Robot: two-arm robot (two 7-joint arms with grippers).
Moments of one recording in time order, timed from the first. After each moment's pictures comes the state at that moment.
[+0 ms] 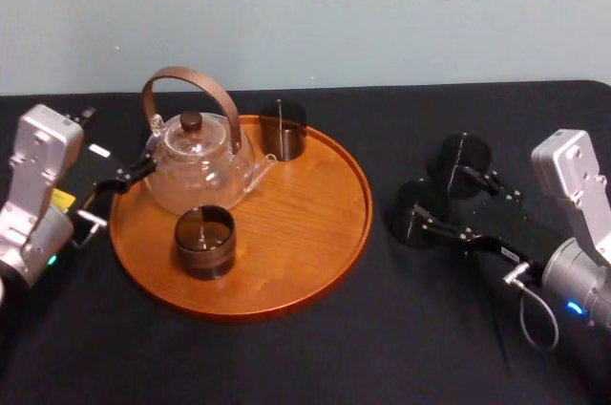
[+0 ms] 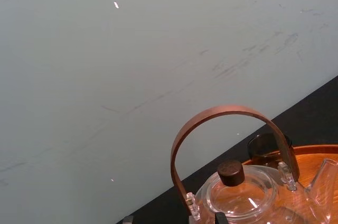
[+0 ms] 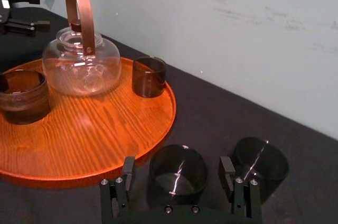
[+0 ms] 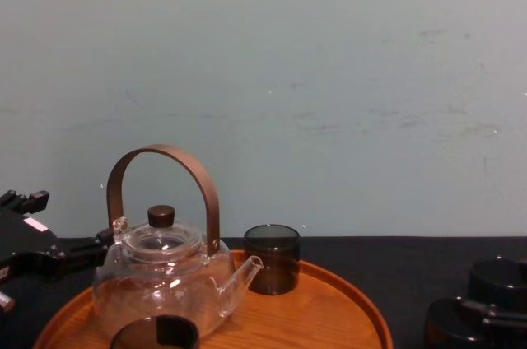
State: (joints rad) left arm -0.20 0.60 0.45 -1.41 -0.25 -0.12 0.03; right arm 0.00 0.65 -0.37 -1.70 0.39 0.09 0.21
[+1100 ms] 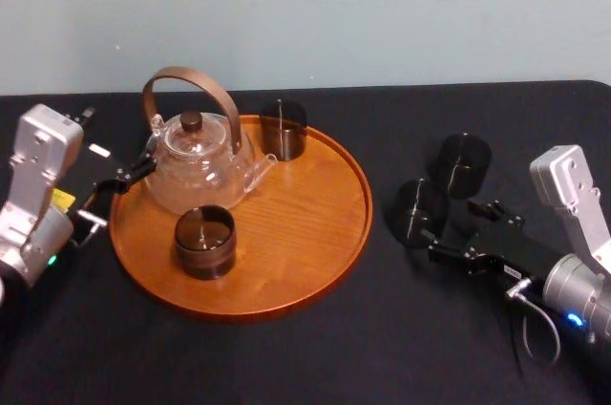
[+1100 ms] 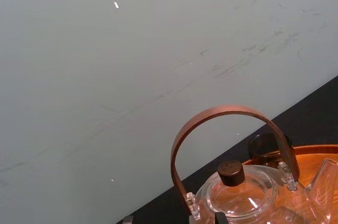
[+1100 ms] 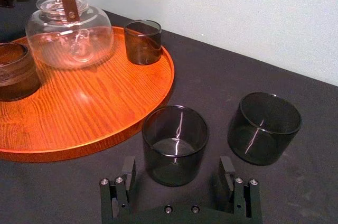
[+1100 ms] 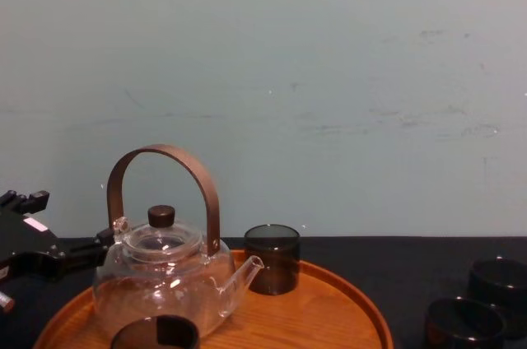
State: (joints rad) left arm -0.20 0.60 0.45 -1.41 -0.25 -0.12 0.03; right arm 0.00 0.57 -0.31 -1.60 0.38 0.17 0.30
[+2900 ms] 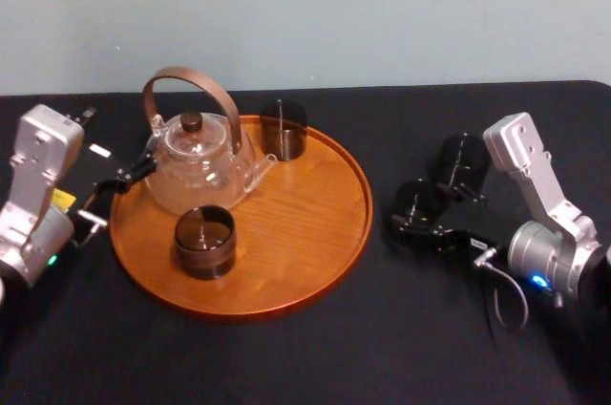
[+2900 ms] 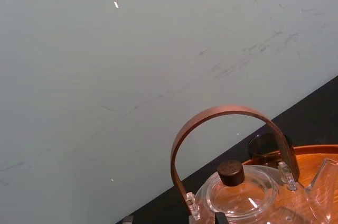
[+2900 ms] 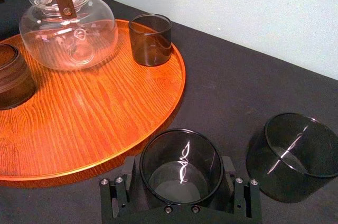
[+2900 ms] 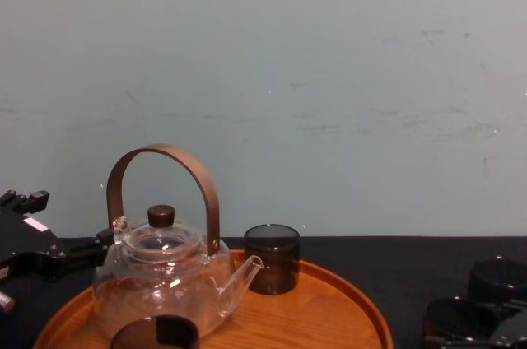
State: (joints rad) left arm -0.20 0.60 0.45 -1.41 -0.25 -0.12 0.03; right arm 0.17 0.48 -0.35 -1.47 0.31 0.28 0.40
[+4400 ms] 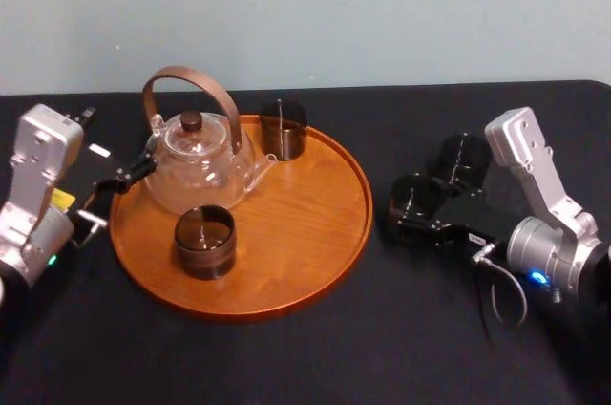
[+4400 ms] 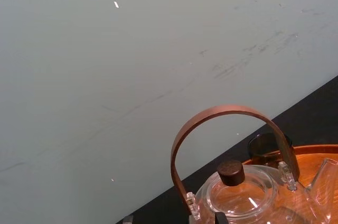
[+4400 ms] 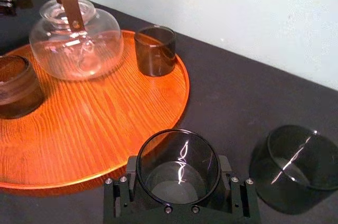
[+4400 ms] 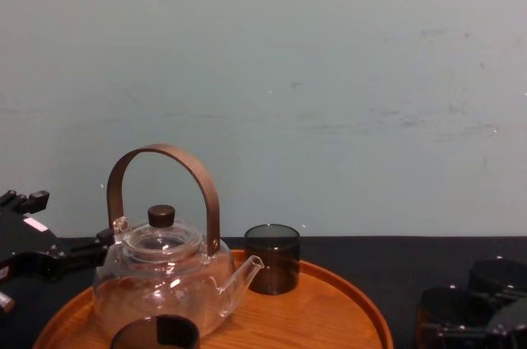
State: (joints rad) left arm -0.20 0.60 0.45 -1.41 -0.25 -0.12 0.03; right arm 0.17 0.48 -0.35 -1.48 0.32 0.26 0.41
